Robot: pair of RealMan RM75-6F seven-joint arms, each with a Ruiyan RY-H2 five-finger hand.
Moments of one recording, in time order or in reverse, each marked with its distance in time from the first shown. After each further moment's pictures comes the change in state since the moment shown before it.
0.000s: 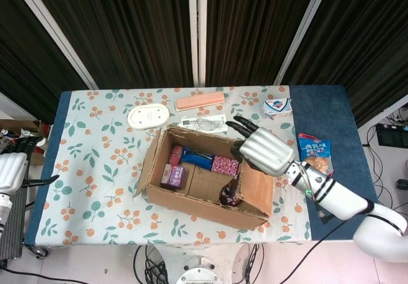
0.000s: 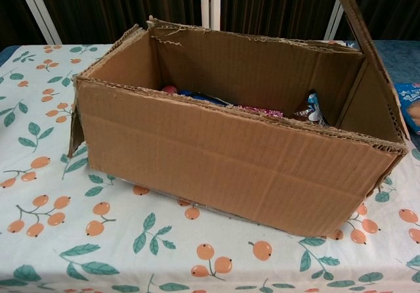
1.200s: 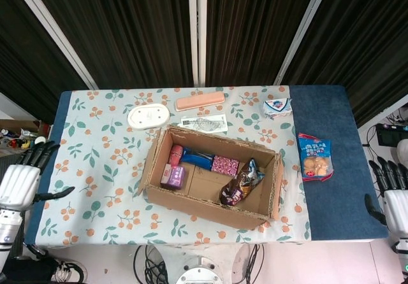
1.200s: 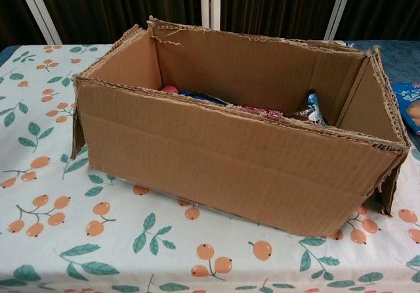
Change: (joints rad) left arm 0.103 -0.128 0.078 0.137 0.314 0.301 -0.092; right arm -0.825 -0.292 -0.185 0.383 0.109 0.726 -0.084
